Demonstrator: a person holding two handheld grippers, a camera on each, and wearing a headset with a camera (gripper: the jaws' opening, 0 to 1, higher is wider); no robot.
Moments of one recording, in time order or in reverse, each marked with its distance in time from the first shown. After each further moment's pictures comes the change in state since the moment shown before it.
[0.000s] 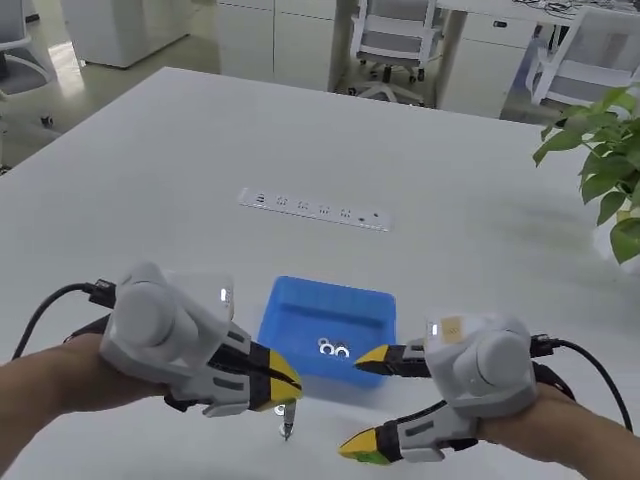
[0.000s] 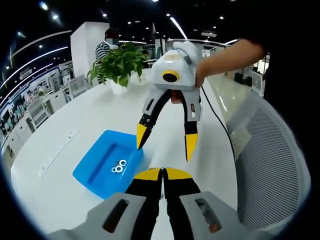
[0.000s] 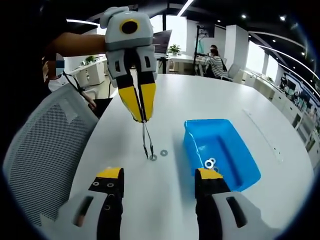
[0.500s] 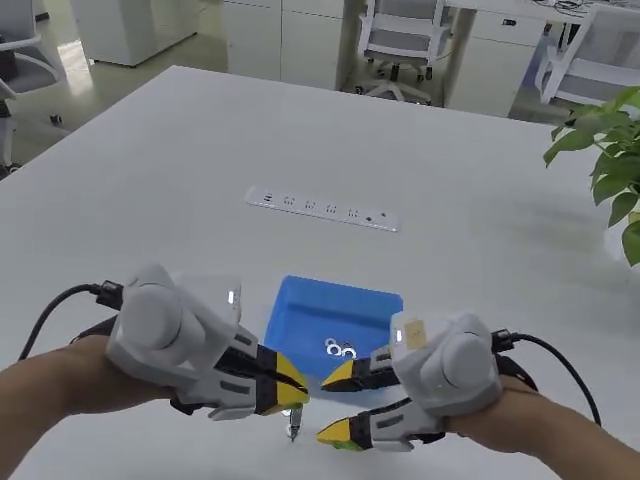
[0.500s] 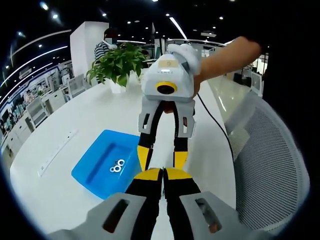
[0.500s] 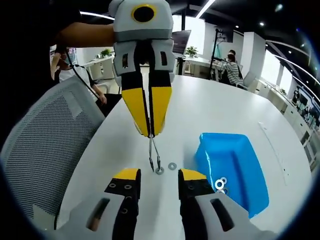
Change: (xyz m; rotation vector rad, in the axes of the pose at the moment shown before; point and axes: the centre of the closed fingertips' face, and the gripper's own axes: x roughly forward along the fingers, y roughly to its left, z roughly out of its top) left arm 0.000 -0.003 0.002 -0.003 0.000 -0.009; right arm 0.032 0.012 0.014 -0.115 0.004 0.096
